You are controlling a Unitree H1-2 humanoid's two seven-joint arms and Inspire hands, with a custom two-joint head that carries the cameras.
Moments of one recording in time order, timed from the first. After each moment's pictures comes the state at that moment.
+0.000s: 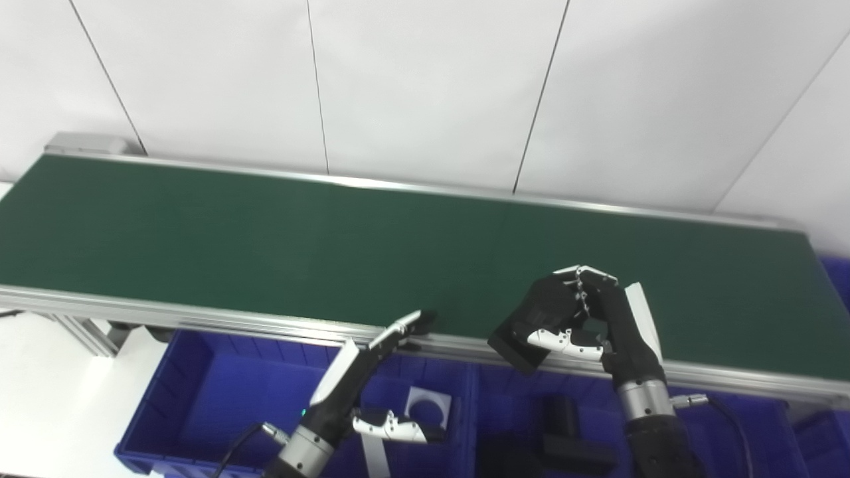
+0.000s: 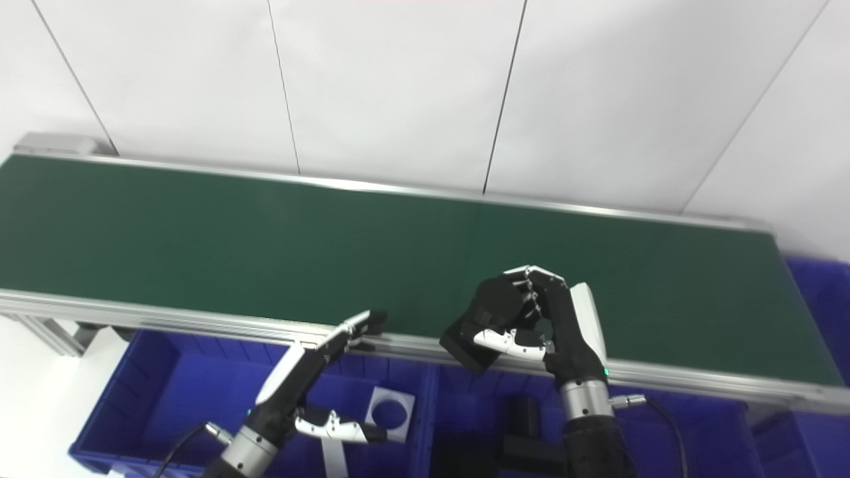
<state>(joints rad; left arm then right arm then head) 0.05 0.22 -0.50 0.11 0.19 -0.43 0.17 -0.04 -0.13 0.13 -0.20 -0.37 0.15 0.03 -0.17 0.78</state>
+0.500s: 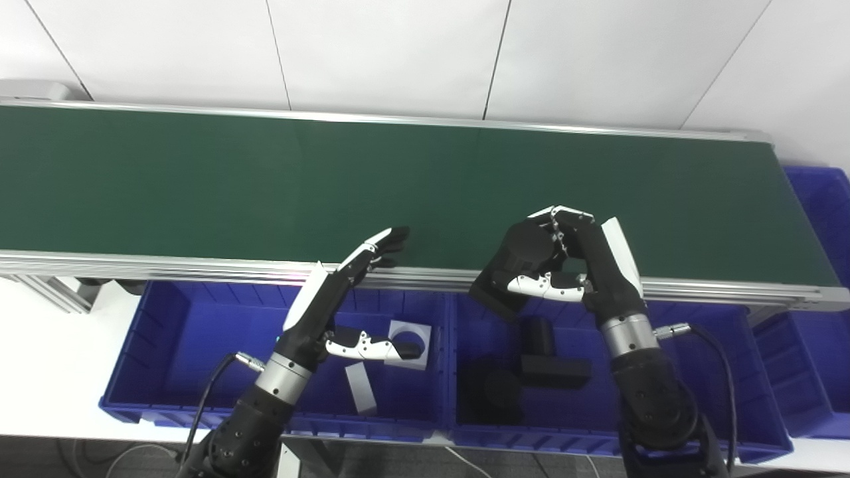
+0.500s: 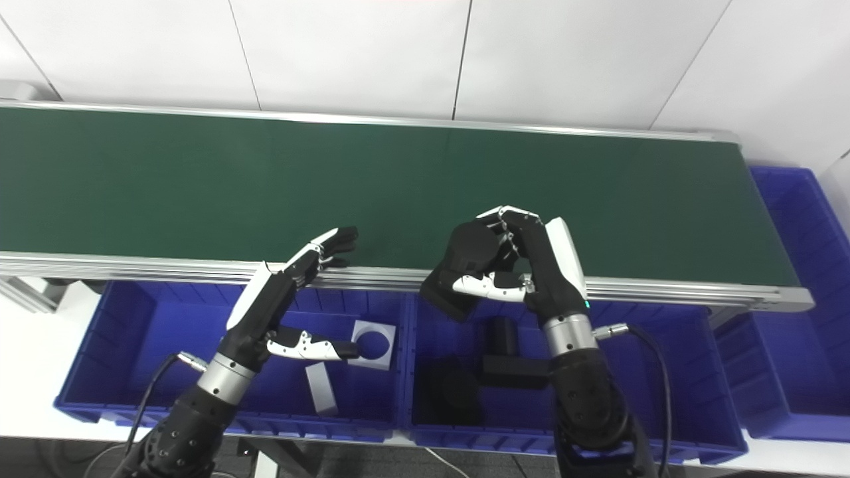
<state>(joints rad) 0.07 0.18 -0.36 0.04 0.16 -0.43 0.01 0.02 -0.14 0.12 -0.30 -0.38 0.20 0.08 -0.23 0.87</state>
